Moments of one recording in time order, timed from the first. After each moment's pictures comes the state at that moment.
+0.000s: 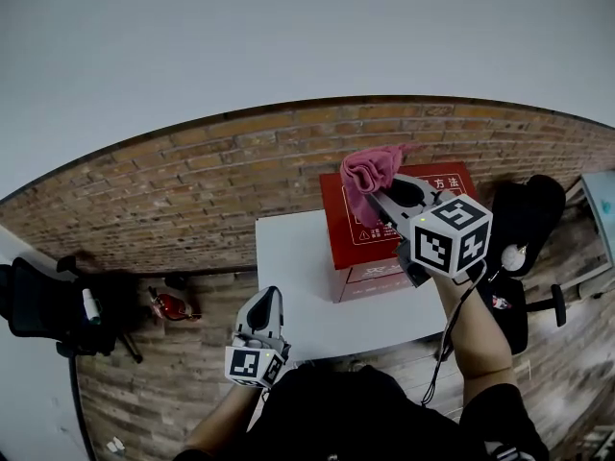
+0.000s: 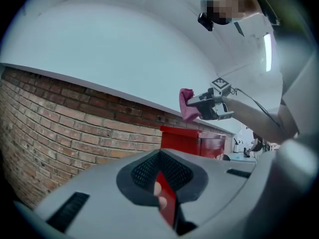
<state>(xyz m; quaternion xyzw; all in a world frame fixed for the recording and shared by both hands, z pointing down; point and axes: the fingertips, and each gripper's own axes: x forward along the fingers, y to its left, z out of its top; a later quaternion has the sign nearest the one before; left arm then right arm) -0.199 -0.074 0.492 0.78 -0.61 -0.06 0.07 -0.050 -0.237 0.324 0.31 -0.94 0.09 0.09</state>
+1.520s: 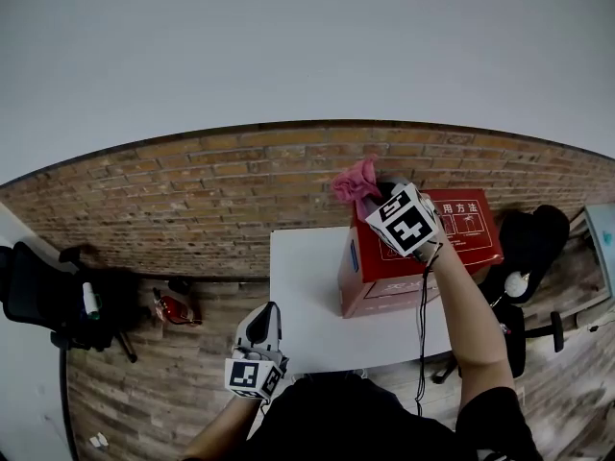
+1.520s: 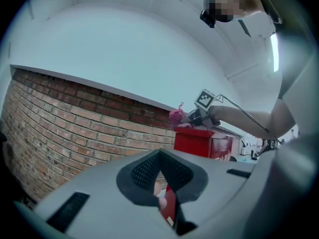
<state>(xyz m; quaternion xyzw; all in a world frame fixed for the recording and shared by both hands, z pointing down) -0.256 -0.052 0.500 0.76 -0.64 -0.07 0.07 -0.120 -0.298 0.397 0.30 -0.87 -0.10 0.37</state>
